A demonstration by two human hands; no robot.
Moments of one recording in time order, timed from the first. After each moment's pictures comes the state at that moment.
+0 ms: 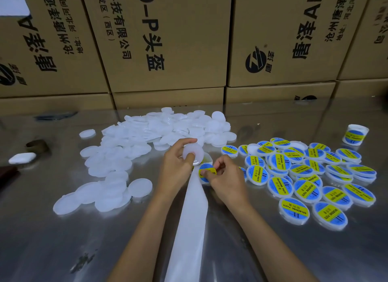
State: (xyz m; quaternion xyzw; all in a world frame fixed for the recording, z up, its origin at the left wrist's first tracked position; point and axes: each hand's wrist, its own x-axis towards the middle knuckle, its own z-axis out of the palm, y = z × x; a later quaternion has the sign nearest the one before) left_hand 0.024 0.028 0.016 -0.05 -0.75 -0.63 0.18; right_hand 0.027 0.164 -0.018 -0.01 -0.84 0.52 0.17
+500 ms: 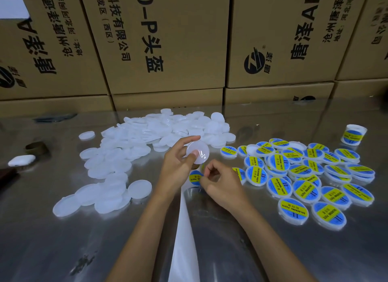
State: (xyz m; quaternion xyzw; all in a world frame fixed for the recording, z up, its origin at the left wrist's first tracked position) left_hand 0.029 0.030 0.023 -0.10 -0.70 -0.69 0.14; right_hand 0.047 0.163 -0.007 0.09 -0.82 0.55 0.12
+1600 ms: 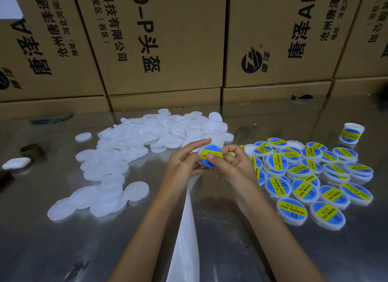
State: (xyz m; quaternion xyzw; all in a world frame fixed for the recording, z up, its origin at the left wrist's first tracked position) left_hand 0.046 0.043 0.034 -0.12 -0.67 -0.73 0.04; right_hand 0.053 0.178 0.028 0.04 -0.59 0.80 0.09
